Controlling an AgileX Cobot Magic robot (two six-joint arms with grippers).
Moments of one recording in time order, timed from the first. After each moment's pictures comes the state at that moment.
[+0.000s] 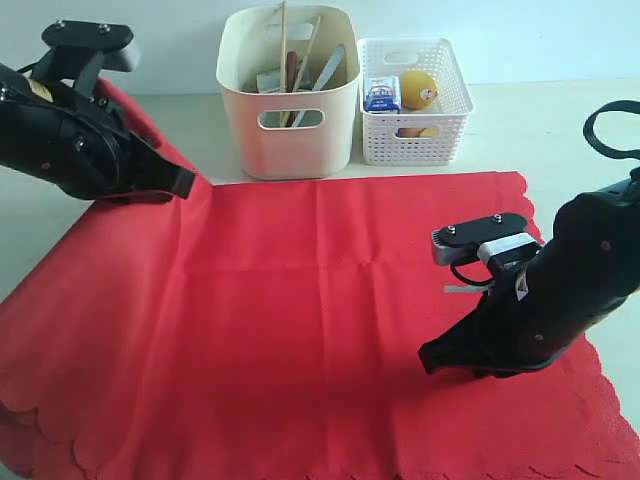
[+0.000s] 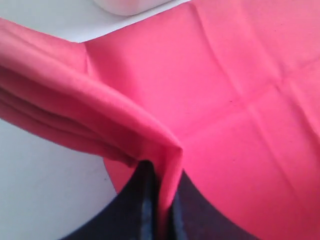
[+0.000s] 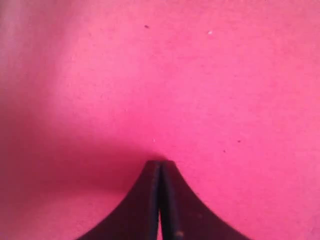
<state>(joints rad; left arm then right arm) -0.44 1.51 -0.93 -0.31 0.50 0.27 0.51 1.68 -0.60 0.08 0.41 0.14</state>
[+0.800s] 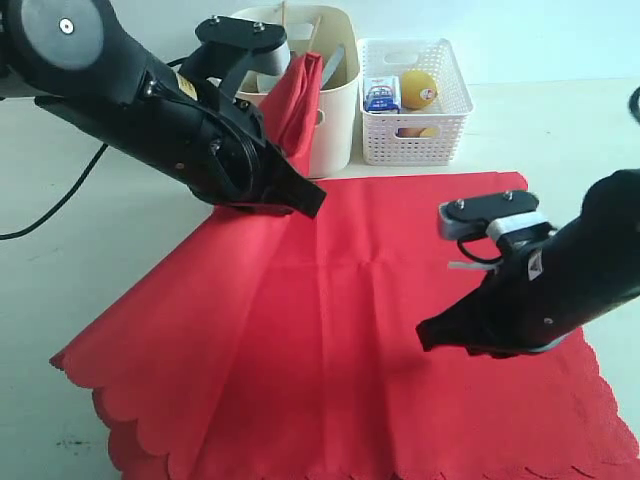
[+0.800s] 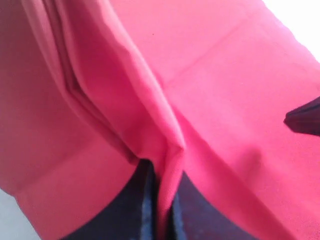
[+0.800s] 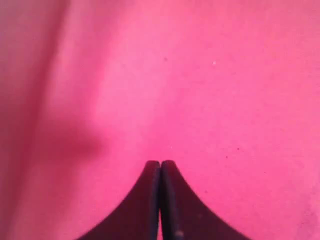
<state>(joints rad) -0.69 1.64 -1.12 -0.37 0.55 0.28 0.51 1.54 -0.60 0.16 0.42 0.10</state>
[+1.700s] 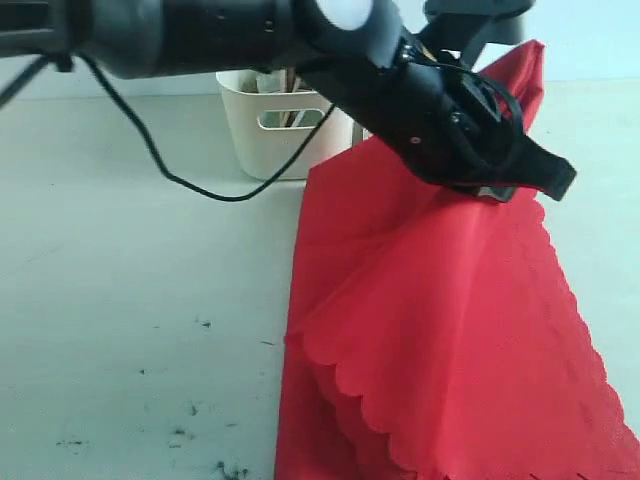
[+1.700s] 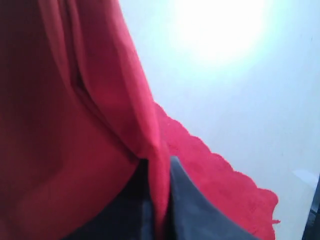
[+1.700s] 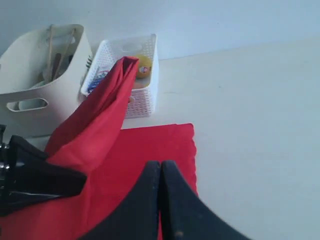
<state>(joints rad) -0.91 2.02 -1.67 -0.53 0.64 0.31 0.51 0.59 -0.60 -0.60 0.70 0.88</state>
